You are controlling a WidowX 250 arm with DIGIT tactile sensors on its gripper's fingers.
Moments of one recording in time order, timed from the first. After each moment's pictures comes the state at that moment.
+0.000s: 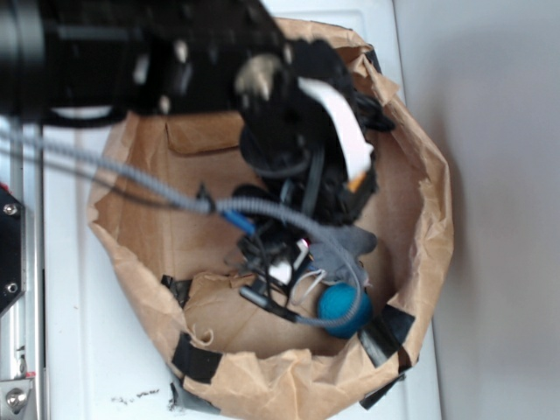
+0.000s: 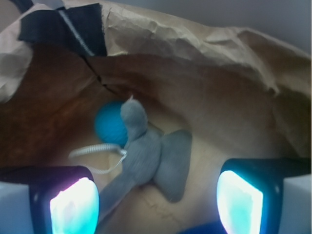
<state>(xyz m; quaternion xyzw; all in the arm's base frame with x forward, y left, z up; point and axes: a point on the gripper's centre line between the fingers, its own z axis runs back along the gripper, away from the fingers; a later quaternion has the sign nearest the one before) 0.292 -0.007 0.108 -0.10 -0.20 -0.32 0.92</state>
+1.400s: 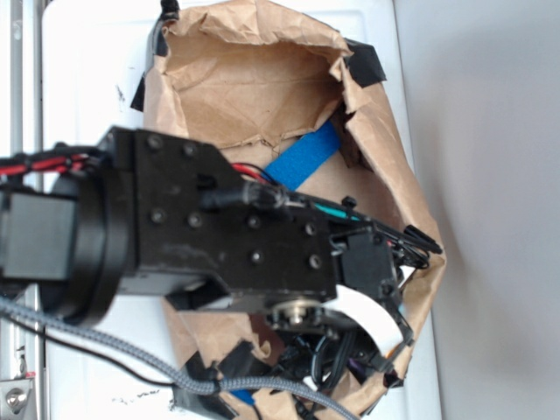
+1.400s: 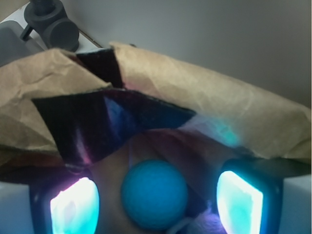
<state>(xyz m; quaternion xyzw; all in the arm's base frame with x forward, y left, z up) 0.308 -0.090 0.088 -0.05 -0.20 -0.40 0.89</state>
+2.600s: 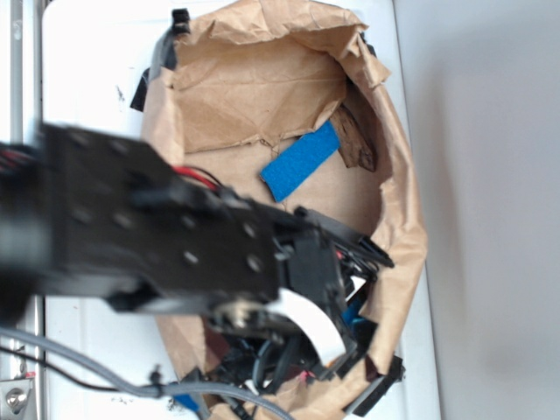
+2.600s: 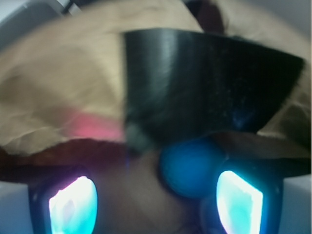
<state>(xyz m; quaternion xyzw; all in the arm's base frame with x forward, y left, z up) 0.281 -0.088 0.072 -0.05 -0.17 -0.43 0.89</state>
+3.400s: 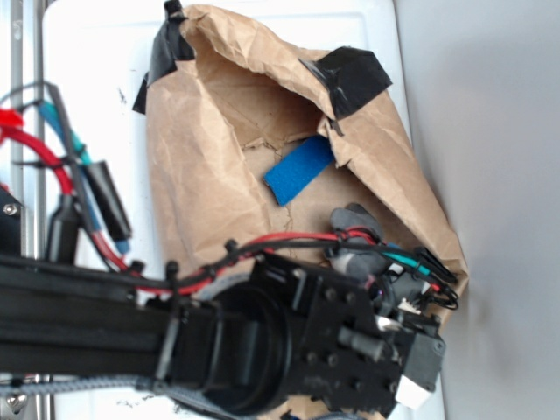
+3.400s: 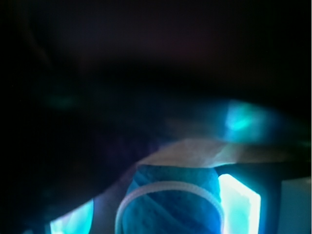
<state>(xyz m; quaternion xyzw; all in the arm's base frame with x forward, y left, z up) 0.339 -0.105 0.026 0.06 -0.14 -0.41 0.90</state>
